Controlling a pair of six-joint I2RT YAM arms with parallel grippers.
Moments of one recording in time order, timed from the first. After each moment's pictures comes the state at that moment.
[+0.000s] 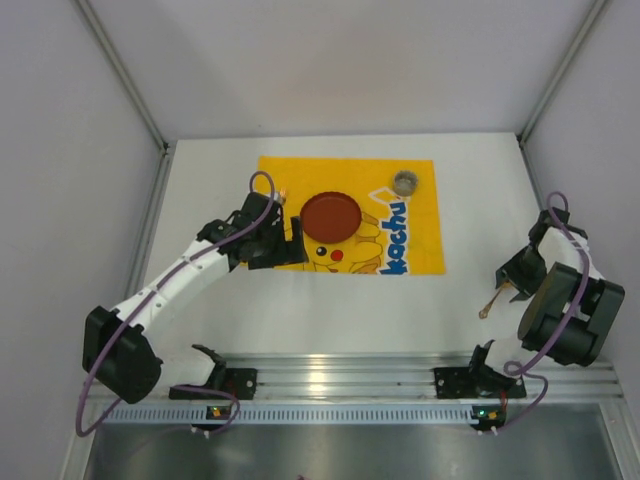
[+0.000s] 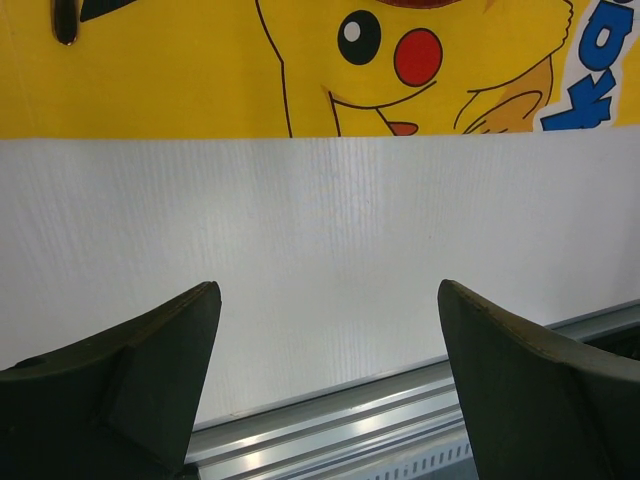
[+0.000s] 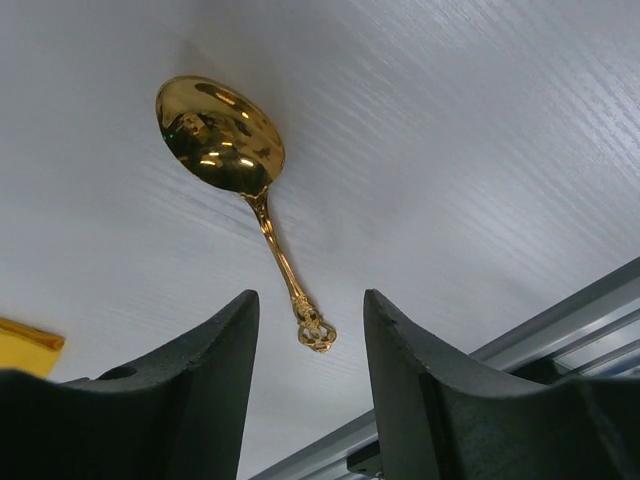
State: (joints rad) left arm -0.54 1.28 1.05 -0.73 0.03 -0.60; right arm -0.46 1.47 0.91 -0.89 0.08 0.48
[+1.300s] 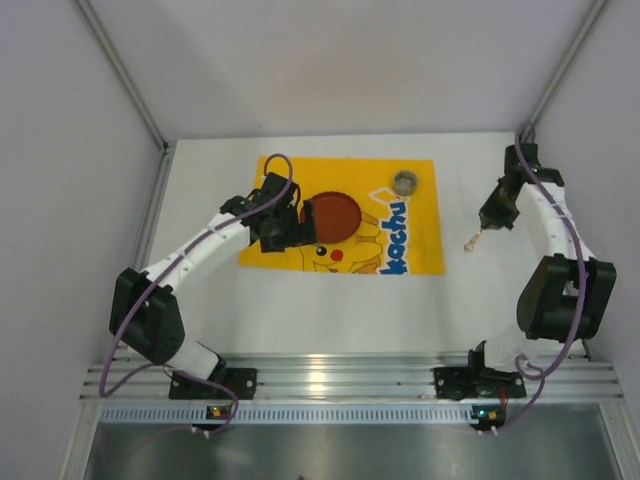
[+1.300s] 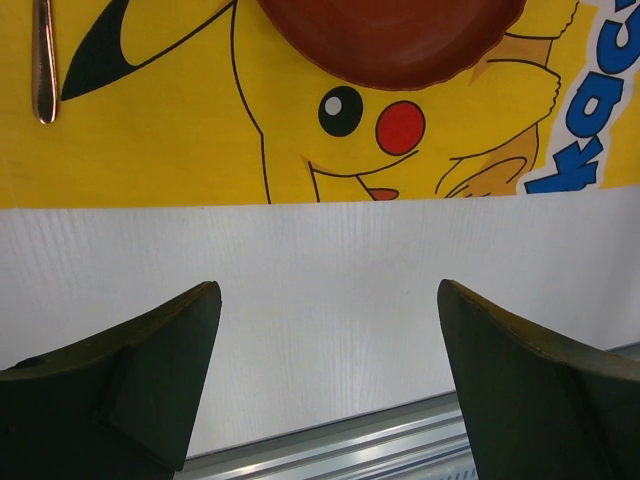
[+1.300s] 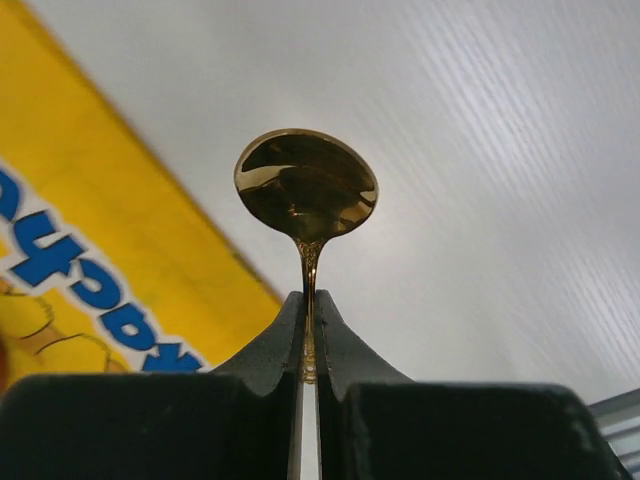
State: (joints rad) left arm -0.54 1.51 1.24 -0.73 0.02 -0.63; right arm -0.19 1.59 1.29 -0.92 0.09 0.50
